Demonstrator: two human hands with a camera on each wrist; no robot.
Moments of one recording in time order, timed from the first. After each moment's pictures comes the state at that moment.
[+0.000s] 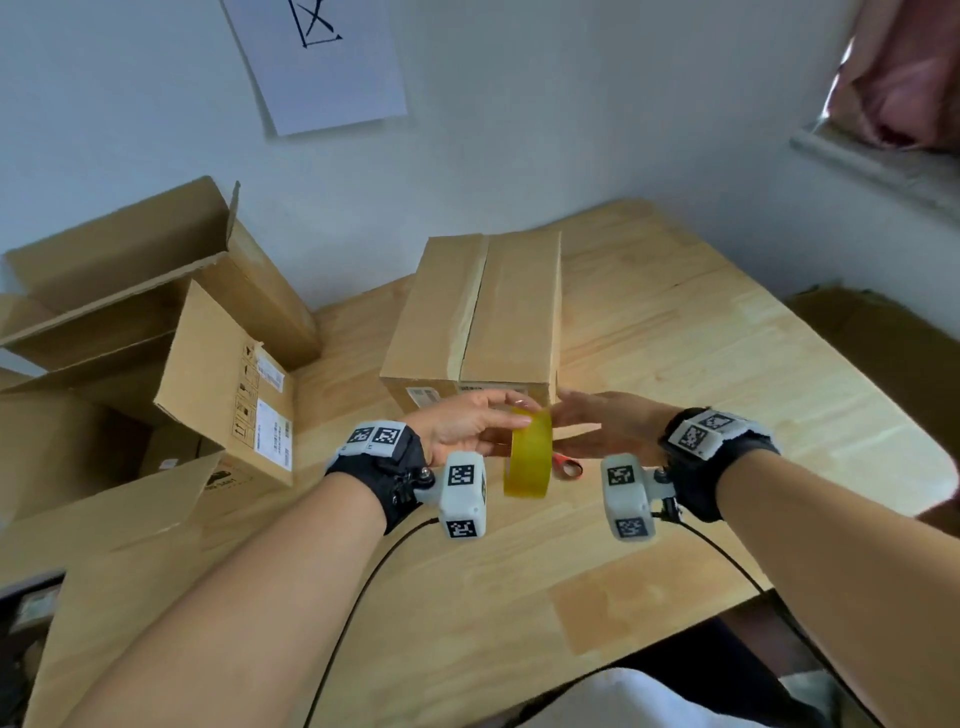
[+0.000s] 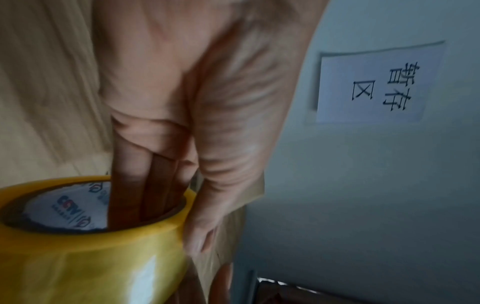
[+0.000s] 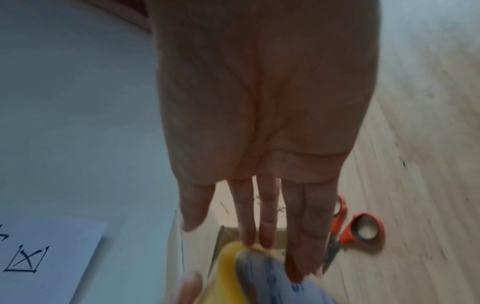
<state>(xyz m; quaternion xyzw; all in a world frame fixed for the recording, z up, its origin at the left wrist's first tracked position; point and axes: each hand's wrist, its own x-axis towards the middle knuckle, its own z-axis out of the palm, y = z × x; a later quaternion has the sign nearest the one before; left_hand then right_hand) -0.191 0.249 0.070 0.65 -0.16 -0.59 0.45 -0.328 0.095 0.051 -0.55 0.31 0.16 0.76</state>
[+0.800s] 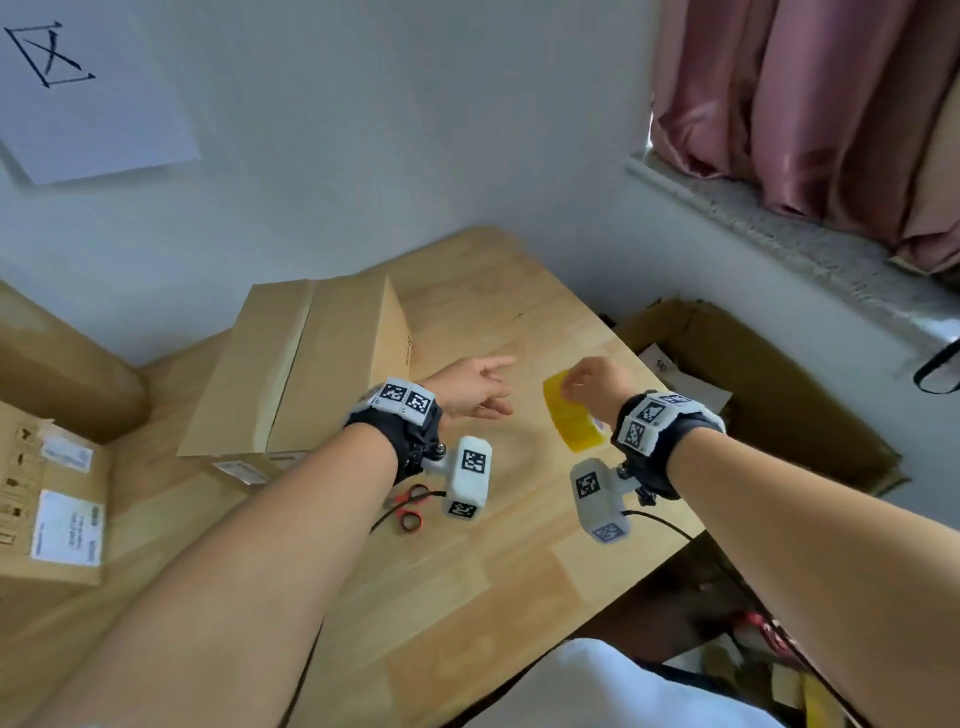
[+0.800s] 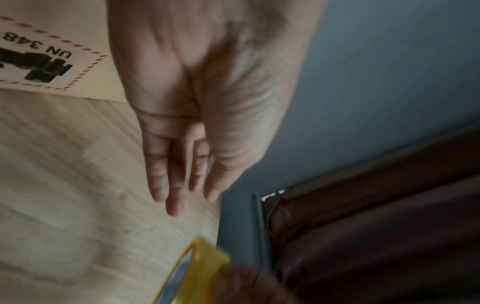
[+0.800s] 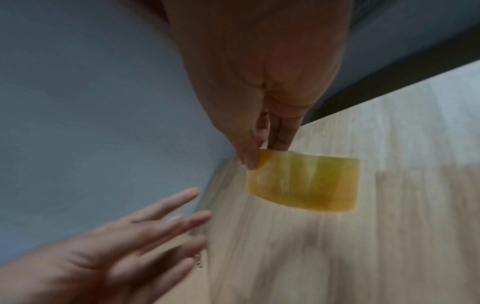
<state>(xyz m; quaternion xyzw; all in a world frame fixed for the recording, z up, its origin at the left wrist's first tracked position) -0.268 0.019 0.067 0.73 -0.27 -0.51 0.35 -0.410 -0.102 0.038 -0.76 0.45 -0.04 0.46</state>
